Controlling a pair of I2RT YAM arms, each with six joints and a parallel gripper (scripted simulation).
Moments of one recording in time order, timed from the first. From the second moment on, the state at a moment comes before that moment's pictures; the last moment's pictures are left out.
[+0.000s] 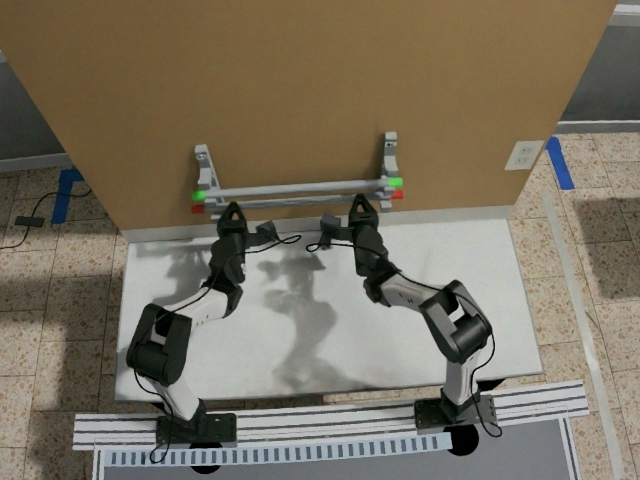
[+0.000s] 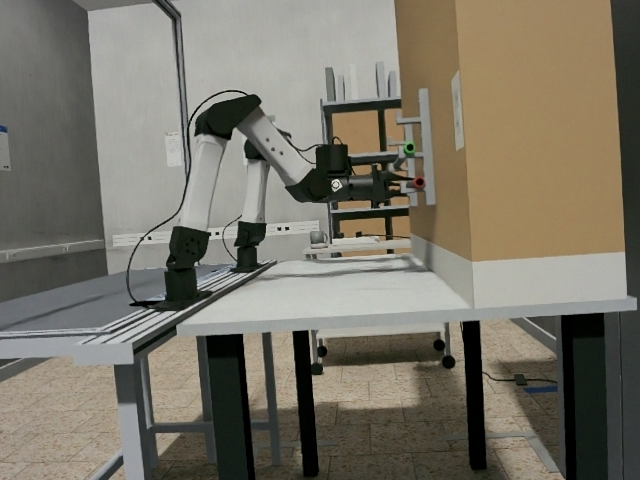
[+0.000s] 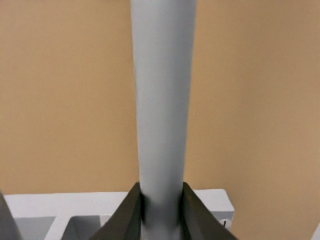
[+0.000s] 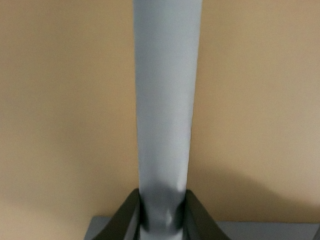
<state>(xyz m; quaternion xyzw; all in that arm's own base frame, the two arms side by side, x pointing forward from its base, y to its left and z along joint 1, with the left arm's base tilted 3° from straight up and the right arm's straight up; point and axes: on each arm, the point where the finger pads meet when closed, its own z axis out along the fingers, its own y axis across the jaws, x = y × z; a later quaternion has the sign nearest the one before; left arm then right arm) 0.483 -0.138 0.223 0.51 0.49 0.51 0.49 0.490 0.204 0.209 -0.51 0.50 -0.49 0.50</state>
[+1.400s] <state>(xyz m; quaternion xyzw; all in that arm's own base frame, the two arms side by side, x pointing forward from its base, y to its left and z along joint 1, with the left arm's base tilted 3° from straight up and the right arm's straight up) 0.483 -0.138 0.246 0.51 0.49 0.51 0.48 0.491 0.205 0.232 -0.52 0.51 -0.49 0.49</state>
